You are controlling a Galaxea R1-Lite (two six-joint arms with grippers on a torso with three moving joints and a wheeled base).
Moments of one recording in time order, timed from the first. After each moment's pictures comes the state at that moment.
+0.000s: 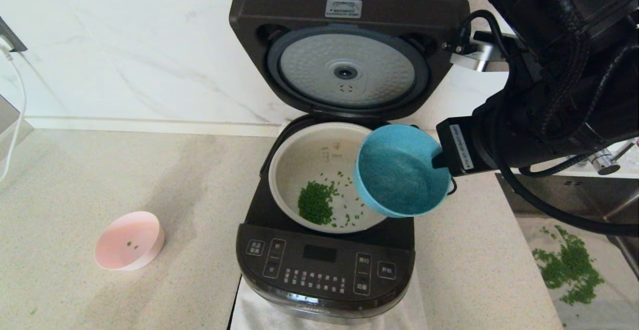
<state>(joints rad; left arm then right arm) -0.02 0.00 0.00 -0.02 0.00 0.00 0.75 1.72 -1.94 0.97 -0.29 0.41</state>
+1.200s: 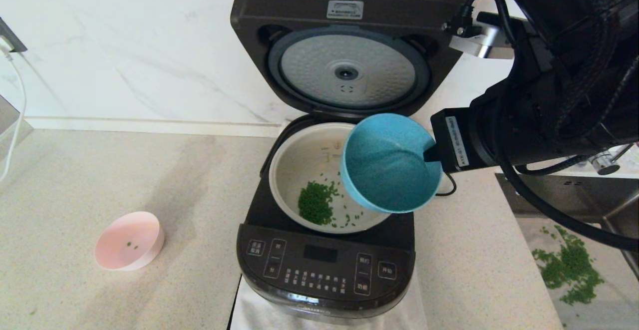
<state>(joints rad) -0.02 0.00 0.00 -0.02 0.00 0.00 0.83 1.70 -1.94 0.93 -0.34 0.44</state>
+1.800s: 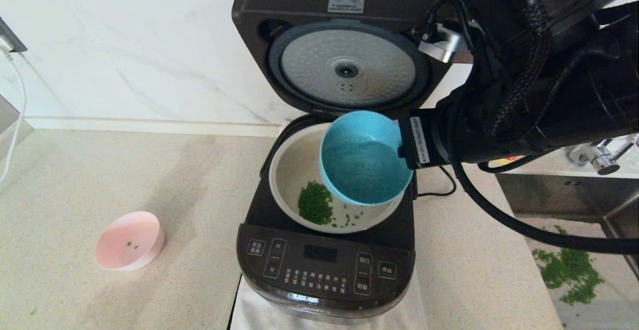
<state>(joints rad) -0.02 0.00 0.00 -0.02 0.00 0.00 0.84 1.75 -1.94 0.83 -0.35 0.43</state>
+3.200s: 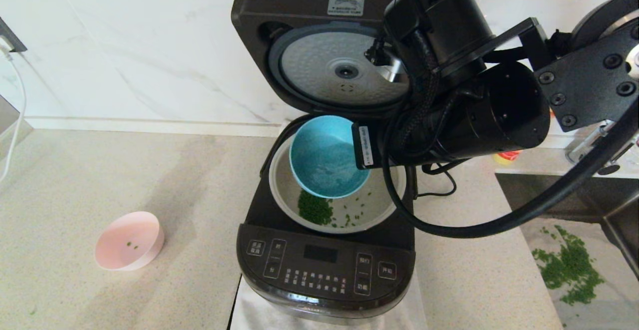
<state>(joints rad) -0.02 0.00 0.00 -0.02 0.00 0.00 0.84 1.88 -1.94 0.65 -0.35 0.43</state>
